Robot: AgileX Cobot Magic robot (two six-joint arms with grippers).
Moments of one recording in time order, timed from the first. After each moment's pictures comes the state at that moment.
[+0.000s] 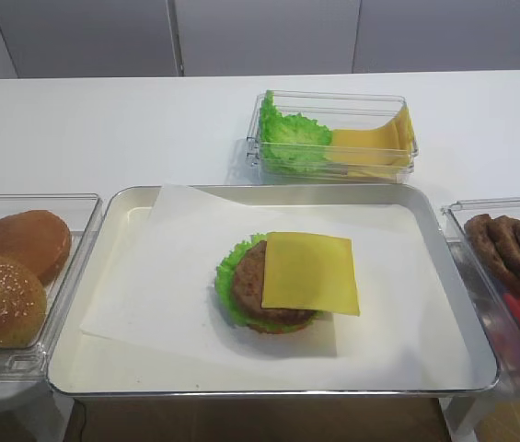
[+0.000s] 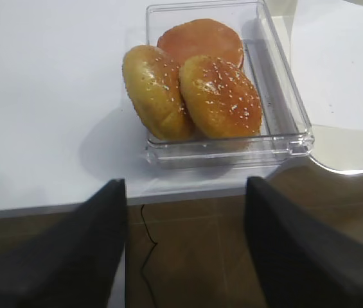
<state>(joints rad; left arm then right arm) 0.07 -0.02 -0.49 -0.06 1.18 0.02 0.20 1.19 -1.17 0.08 1.13 0.02</state>
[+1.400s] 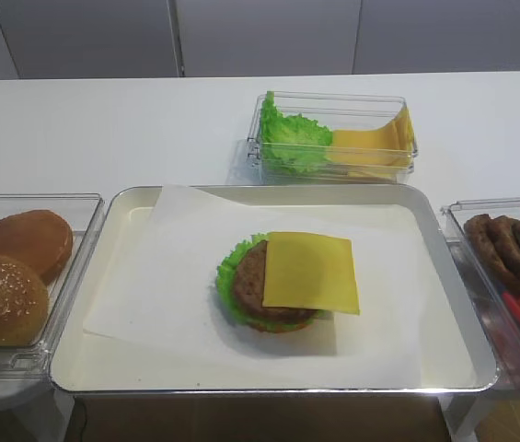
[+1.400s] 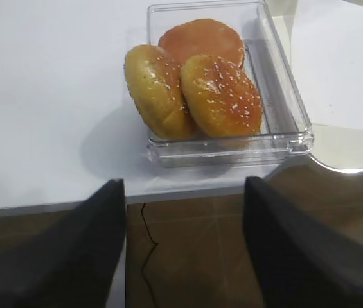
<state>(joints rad) 0.07 -0.02 -0.49 -0.06 1.18 0.02 0.19 -0.02 -0.58 0.14 1.28 0.03</state>
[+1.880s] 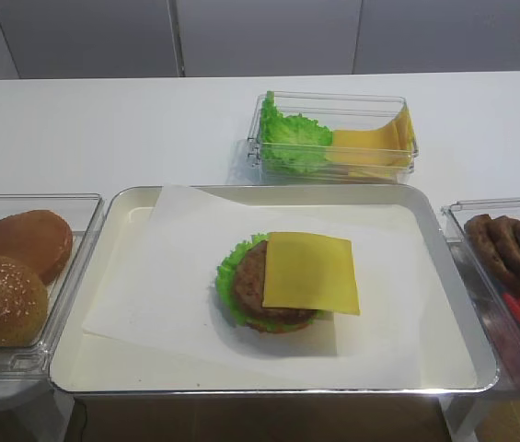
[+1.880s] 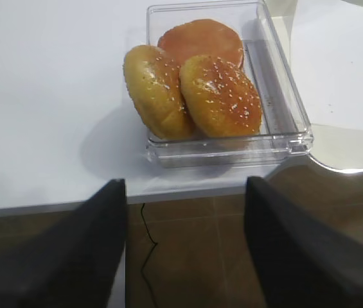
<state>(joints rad) 0.07 -0.02 -0.49 -0.06 1.18 0.02 0.19 -0.02 -0.51 0.11 1.19 -0.02</state>
